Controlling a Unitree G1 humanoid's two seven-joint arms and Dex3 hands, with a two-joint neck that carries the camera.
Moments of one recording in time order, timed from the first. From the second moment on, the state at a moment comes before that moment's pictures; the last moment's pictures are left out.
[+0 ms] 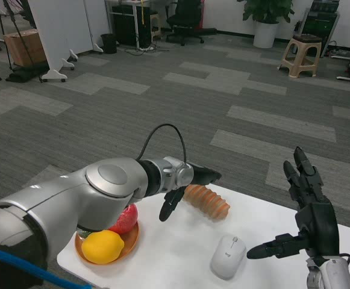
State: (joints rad) left arm -1.14 0.21 -1.67 1.22 -0.34 -0.02 -0.07; right arm -0.30 -0.28 0.31 0.59 0.32 -0.82 0.02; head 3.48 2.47
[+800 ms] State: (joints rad) left arm -1.14 0.21 -1.86 1.21 -0.52 -0.04 -0.05; right arm -0.30 -0.28 0.33 0.59 0.32 -0.82 0.02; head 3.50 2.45
